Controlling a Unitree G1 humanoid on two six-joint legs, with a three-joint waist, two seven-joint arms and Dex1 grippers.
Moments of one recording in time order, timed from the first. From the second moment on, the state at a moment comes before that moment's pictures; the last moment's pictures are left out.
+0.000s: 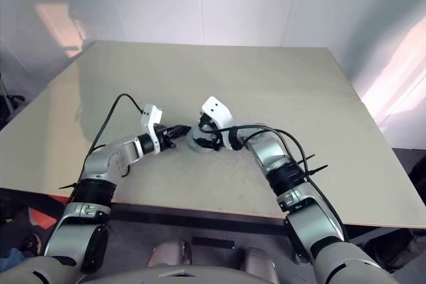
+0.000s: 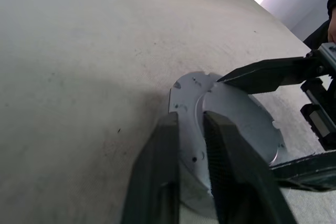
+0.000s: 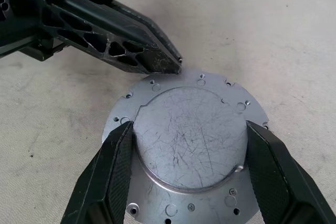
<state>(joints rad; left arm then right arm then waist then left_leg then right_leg) -0.49 0.25 0.08 0.35 -0.40 0.62 -0.74 -0.65 -0.24 0.36 0.34 0.06 0.48 0.74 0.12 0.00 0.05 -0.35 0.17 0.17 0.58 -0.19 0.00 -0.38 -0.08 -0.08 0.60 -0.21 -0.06</state>
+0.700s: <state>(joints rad) -0.55 0.22 0.20 0.46 -0.52 0.83 -0.69 -0.65 -0.24 0.35 0.34 0.06 0.48 0.74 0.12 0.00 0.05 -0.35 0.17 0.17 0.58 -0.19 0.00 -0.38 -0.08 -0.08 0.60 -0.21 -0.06</state>
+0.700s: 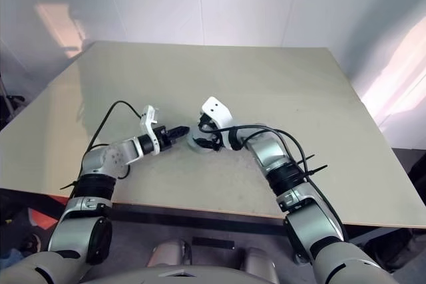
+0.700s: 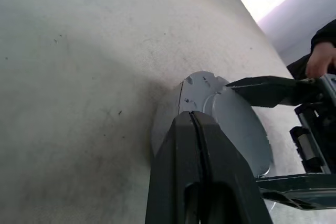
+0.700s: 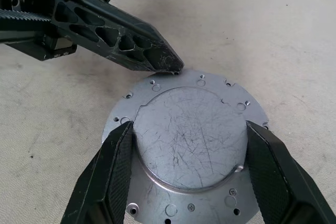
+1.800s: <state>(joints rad) -0.57 0.21 0.15 0.45 -0.53 0.84 -0.72 -0.62 -0.27 0.17 0.05 0.21 0.77 0.74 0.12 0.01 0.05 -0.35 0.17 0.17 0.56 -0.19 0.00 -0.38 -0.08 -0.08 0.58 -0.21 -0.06</state>
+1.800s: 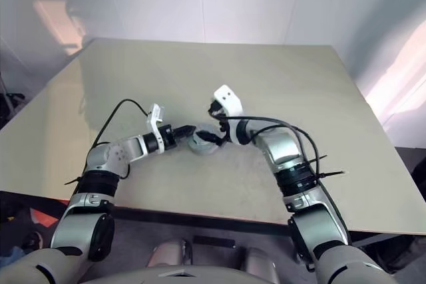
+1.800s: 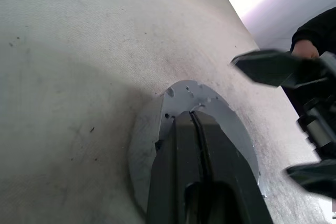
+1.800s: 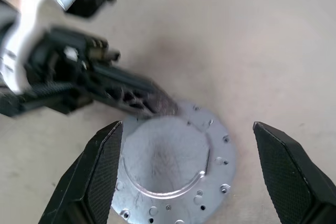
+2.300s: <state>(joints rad) -0.57 0.22 0.15 0.45 -0.55 0.85 -0.74 -0.58 -0.27 -0.21 0.04 0.42 1.33 0.56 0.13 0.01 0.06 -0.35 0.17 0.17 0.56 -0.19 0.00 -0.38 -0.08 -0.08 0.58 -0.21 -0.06</state>
